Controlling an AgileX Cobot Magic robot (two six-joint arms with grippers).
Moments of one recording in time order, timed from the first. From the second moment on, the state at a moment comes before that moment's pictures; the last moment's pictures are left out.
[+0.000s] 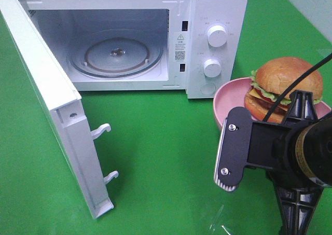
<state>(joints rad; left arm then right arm) 0.03 0.00 -0.51 -0.10 1.05 0.23 1.03 1.31 -0.58 -0.77 0.75 0.24</state>
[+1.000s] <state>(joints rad) 0.03 0.00 -0.51 -0.10 1.05 0.23 1.03 1.31 -0.57 -0.82 0.56 -0.14</state>
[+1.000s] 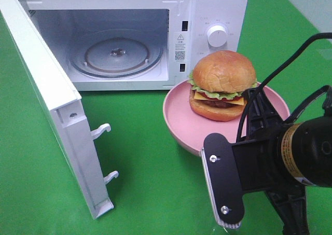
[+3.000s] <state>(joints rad) 0.03 0.00 -0.51 -0.10 1.05 0.23 0.68 1.31 -0.57 0.02 0.25 -1.65</state>
